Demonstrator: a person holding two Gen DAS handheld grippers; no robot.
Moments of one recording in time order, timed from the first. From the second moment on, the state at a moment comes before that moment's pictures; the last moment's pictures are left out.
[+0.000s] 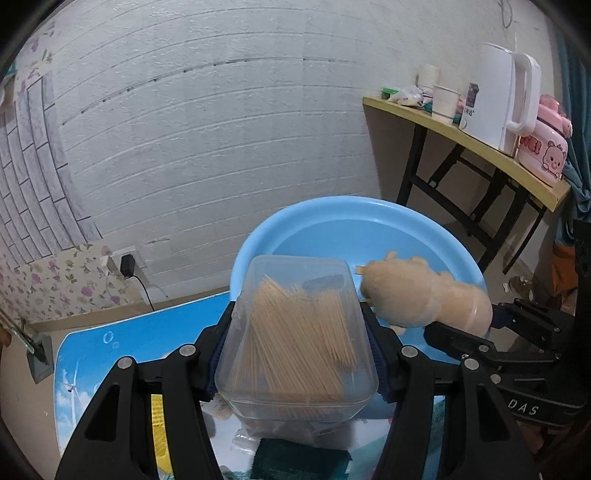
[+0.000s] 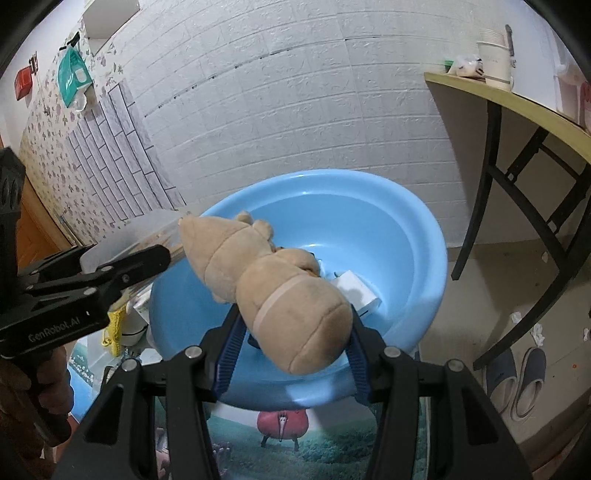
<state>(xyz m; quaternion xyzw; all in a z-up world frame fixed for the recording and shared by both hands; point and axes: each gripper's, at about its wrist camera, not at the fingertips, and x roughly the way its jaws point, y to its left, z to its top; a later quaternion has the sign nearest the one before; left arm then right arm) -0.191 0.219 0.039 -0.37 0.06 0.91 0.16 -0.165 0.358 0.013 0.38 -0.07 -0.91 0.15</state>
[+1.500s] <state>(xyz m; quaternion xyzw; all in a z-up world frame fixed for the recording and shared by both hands) -0.123 0.154 0.049 -0.34 0.04 0.93 0.14 -0.117 0.322 0.041 0.37 -0.04 -0.92 0.13</state>
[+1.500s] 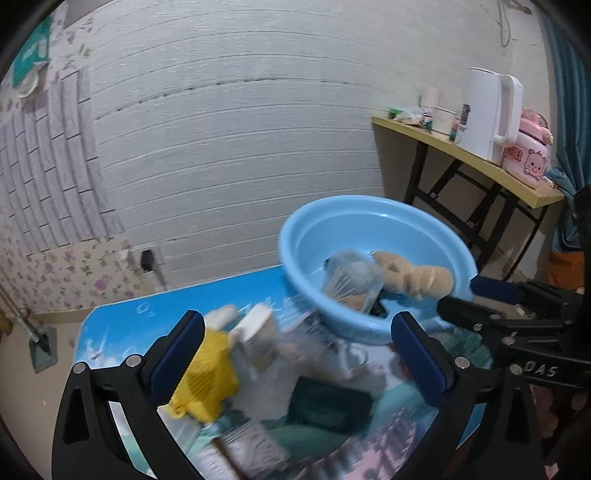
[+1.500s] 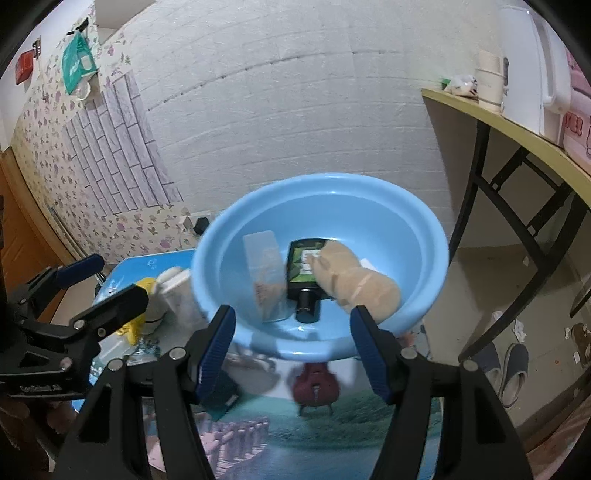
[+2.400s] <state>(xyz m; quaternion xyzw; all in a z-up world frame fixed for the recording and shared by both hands) -0.075 0.021 -0.017 -0.39 -0.03 0.92 0.05 -0.070 0.242 0.003 0.42 0.02 -0.89 0.16</state>
